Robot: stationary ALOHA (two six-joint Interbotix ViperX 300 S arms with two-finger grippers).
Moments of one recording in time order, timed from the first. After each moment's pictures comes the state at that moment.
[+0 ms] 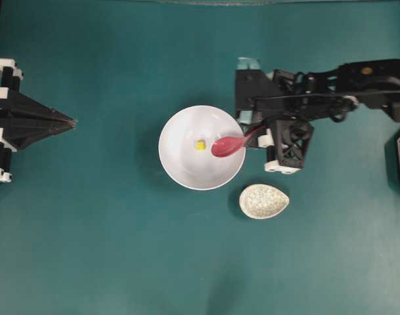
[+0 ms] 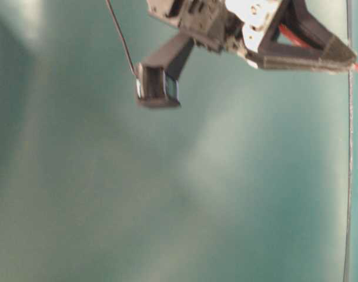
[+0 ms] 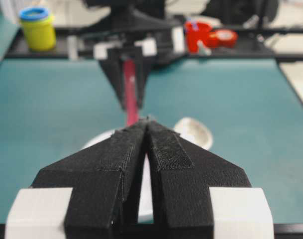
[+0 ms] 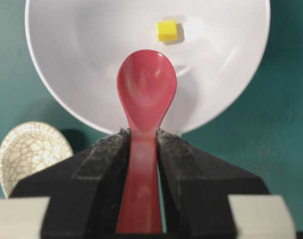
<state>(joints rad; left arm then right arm) 0.00 -0.95 1.18 0.01 -0.20 0.00 -0.15 -0.09 0.55 0.28 0.60 -0.29</state>
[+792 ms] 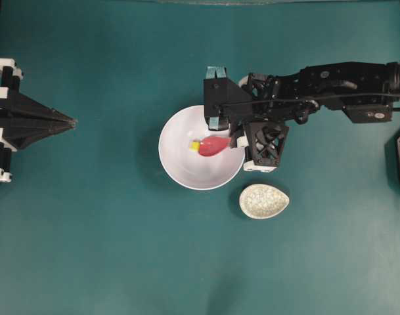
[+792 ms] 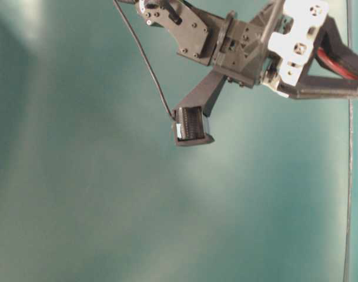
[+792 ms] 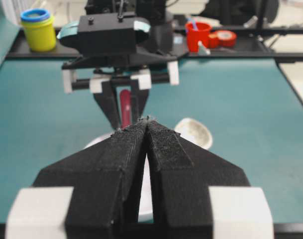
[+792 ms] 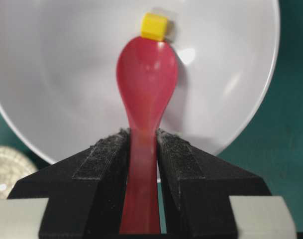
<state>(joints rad) 0.00 -0.95 1.18 0.01 -0.20 0.01 -0.15 0.05 0.47 0.24 0.57 -0.29</state>
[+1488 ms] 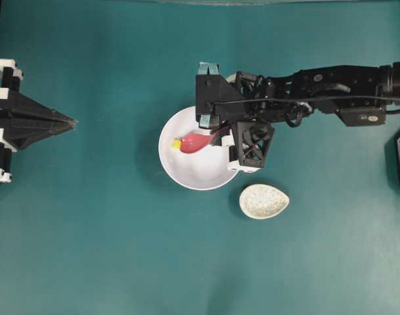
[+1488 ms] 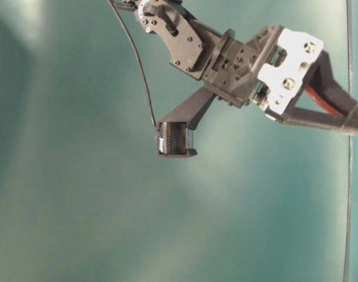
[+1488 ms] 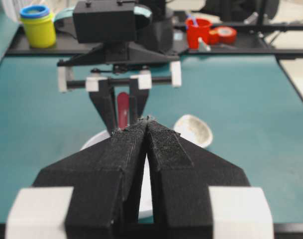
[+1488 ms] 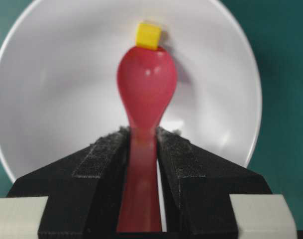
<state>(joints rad) 0.00 -0.95 1.18 0.01 -0.19 0.01 -0.13 0.07 0.45 0.27 0.43 -0.29</state>
